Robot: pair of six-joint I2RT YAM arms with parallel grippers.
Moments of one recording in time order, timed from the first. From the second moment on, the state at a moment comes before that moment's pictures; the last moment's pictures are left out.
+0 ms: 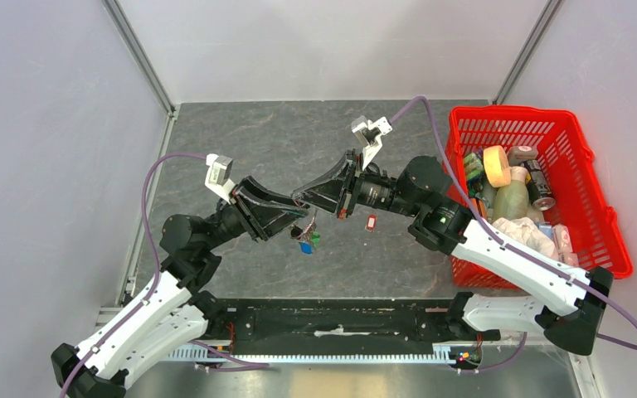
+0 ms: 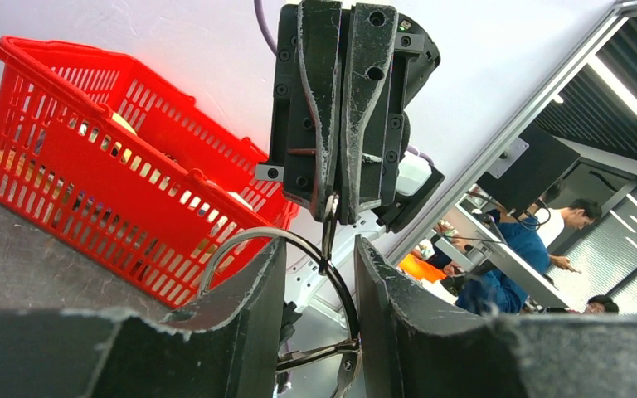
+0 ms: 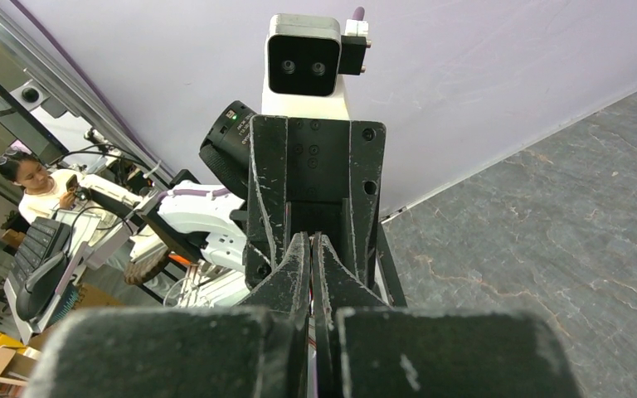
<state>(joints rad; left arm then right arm) -0.64 0.67 0.60 0.59 0.56 -1.00 0.95 1.15 1.15 0.24 -0.41 0.64</state>
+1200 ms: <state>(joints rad) -0.64 0.65 0.60 0.52 0.59 -1.00 0.95 1.10 1.25 -0.02 -0.47 0.48</state>
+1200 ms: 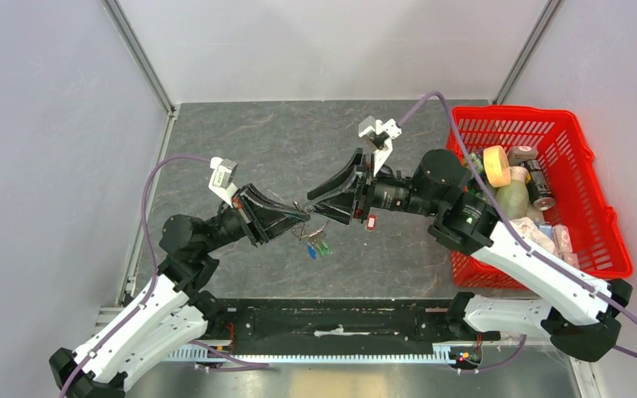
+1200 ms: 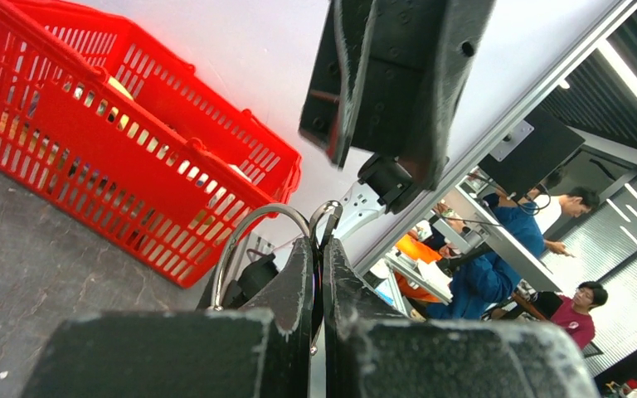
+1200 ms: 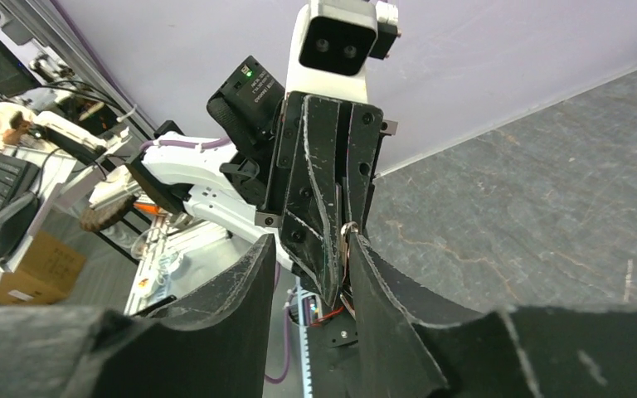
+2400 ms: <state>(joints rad) -0.64 0.62 0.69 -0.08 0.52 -0.68 0.95 1.37 1.59 -0.61 -0.36 0.26</state>
